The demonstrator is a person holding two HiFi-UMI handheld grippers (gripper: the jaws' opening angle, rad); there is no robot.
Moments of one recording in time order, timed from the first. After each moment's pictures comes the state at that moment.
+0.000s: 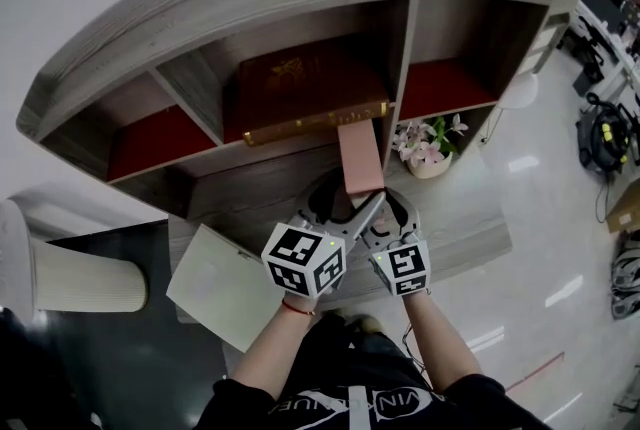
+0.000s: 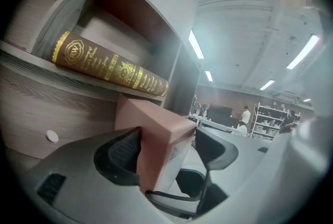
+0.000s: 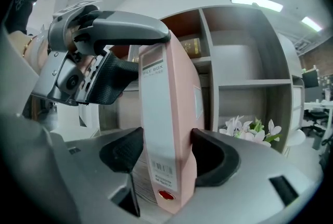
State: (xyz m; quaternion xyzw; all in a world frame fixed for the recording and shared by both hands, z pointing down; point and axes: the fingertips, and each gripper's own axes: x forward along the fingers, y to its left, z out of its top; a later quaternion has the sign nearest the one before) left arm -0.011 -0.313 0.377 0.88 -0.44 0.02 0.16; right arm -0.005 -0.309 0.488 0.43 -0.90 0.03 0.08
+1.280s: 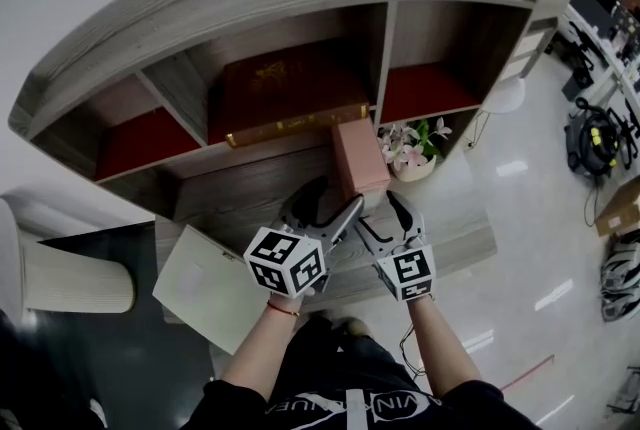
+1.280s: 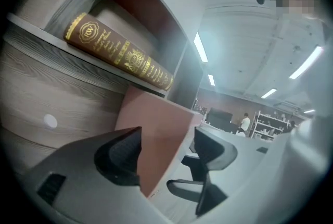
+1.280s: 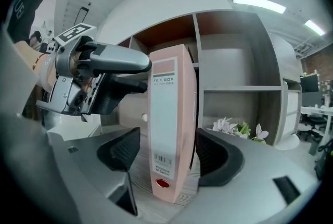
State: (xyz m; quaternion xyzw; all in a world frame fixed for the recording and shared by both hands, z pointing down) left arm -0.012 -0.310 0.396 0.88 -0.44 0.00 0.19; right arm 0.036 -0.302 0.482 0.42 -0.90 0.03 0.10
